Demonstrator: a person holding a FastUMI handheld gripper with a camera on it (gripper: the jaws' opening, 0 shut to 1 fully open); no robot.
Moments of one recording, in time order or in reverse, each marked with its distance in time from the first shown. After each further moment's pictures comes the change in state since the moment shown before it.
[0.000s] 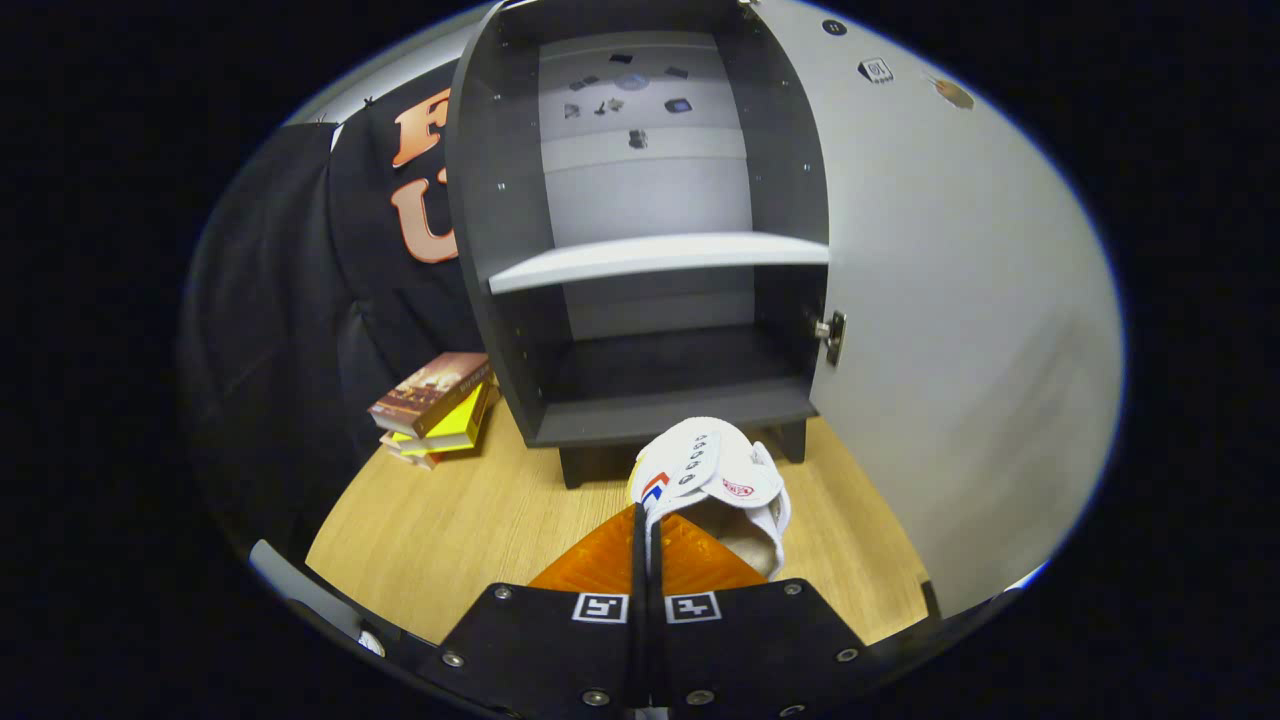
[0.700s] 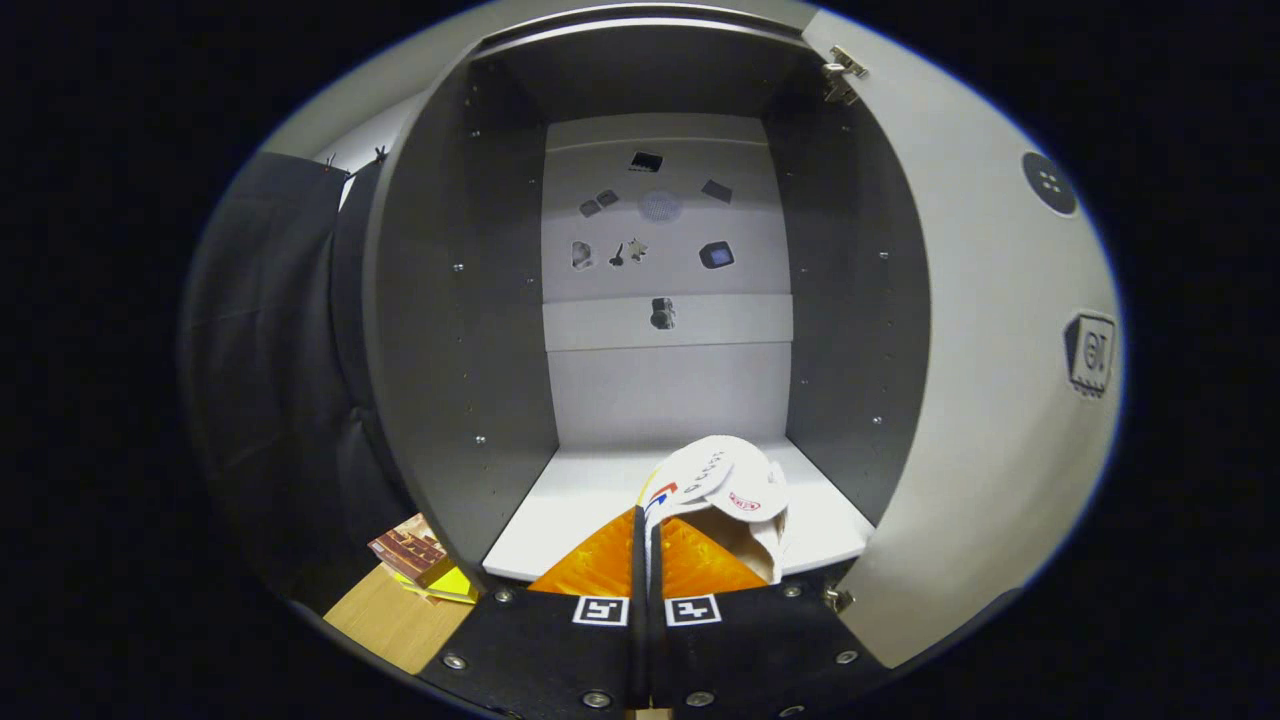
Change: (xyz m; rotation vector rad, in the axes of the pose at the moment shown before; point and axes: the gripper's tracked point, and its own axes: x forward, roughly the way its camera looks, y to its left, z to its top) arm 0.096 0.012 0.238 -0.070 -0.247 0.037
